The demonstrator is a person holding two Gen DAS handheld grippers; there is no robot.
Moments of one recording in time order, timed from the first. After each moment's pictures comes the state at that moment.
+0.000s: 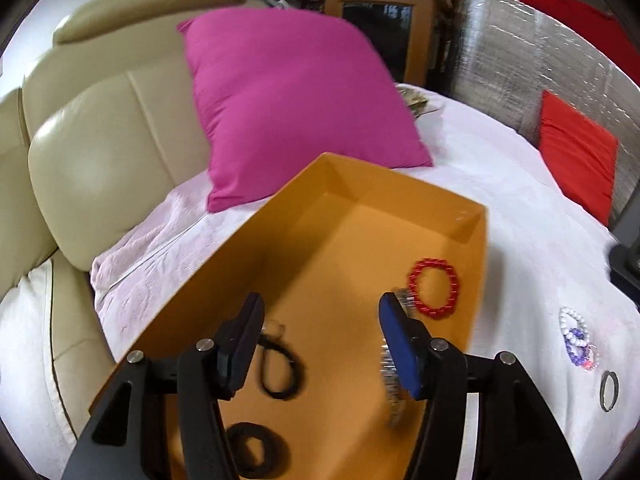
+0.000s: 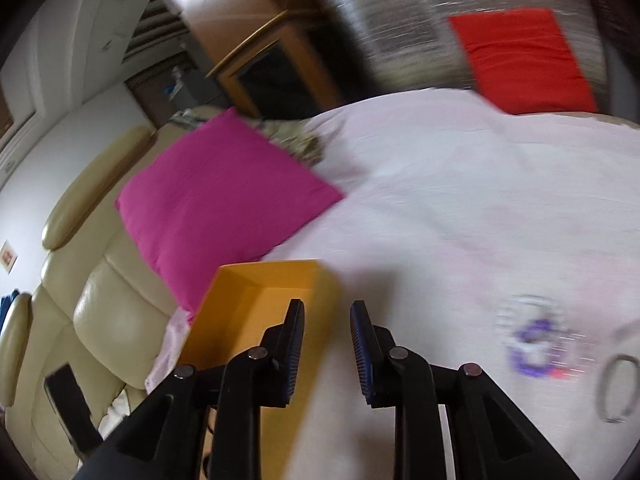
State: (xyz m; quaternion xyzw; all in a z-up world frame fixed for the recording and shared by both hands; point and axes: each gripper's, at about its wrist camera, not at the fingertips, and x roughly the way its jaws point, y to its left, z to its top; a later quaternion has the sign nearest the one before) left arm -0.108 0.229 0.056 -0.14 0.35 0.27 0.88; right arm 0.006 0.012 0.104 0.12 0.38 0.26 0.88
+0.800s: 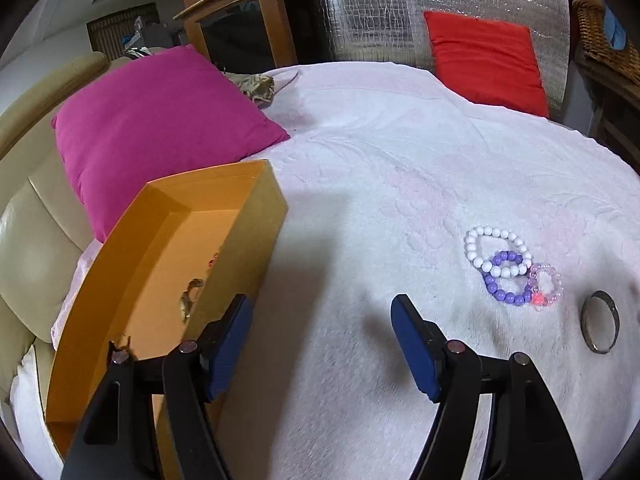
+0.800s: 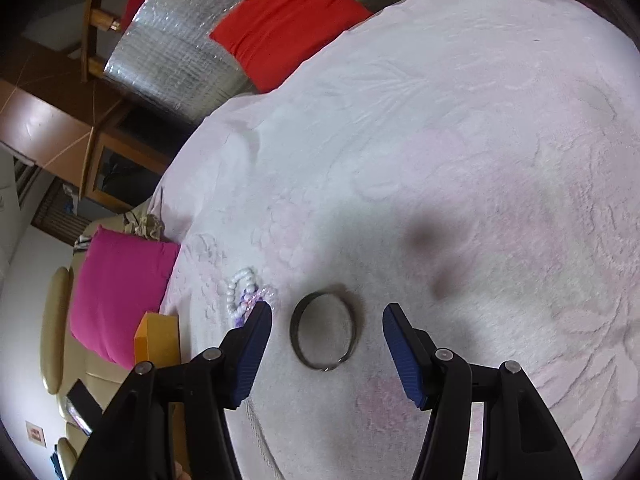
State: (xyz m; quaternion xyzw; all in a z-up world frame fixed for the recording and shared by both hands) left arm -0.031 0.072 0.038 0.00 0.40 0.17 0.90; right arm 0.000 -0.252 0.035 0.32 0.46 0.09 0.82
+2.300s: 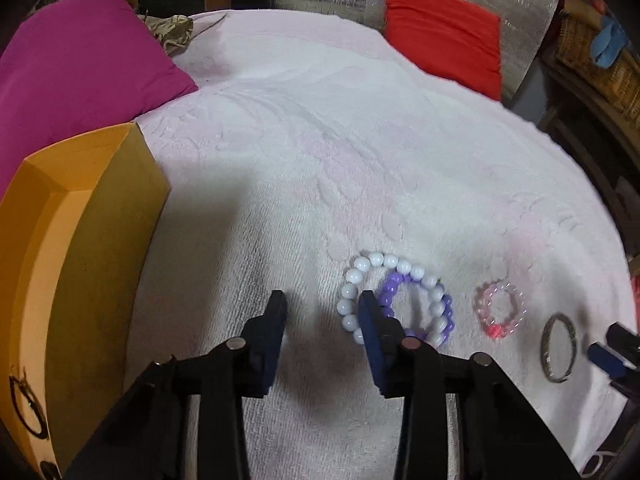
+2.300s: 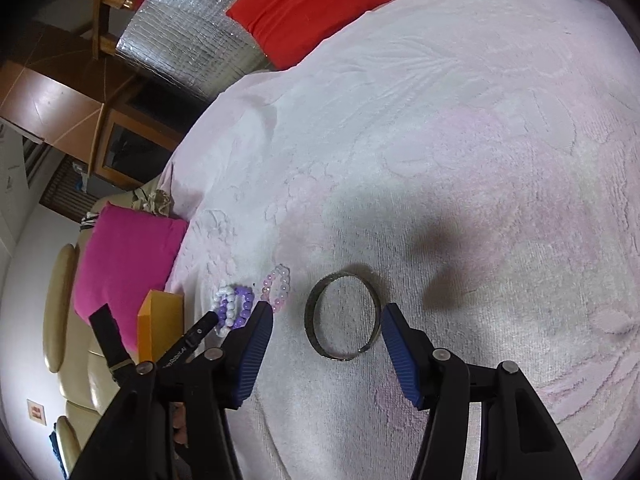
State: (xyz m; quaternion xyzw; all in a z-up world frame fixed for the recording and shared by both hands) left arm 0.026 0.082 0.006 -0.10 0.46 0.02 0.88; right arm 0.010 -0.223 0.020 0.30 0.49 0.13 0.81
